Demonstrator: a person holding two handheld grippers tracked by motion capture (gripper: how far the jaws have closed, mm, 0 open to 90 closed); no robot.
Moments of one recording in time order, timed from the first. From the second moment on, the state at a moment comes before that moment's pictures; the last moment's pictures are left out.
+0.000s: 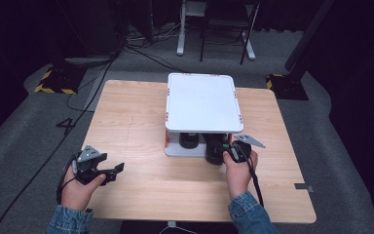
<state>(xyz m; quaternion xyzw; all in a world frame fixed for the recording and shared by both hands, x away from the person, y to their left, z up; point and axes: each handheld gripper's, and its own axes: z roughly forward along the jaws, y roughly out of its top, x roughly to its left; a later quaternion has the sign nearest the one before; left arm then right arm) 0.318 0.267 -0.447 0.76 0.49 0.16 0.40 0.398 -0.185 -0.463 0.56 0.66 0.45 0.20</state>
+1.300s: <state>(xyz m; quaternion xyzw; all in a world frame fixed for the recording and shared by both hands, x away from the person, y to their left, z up) 0.321 0.260 -0.447 0.77 0.48 0.16 0.40 0.381 -0.199 -0.485 0.41 0.80 0.41 0.17</state>
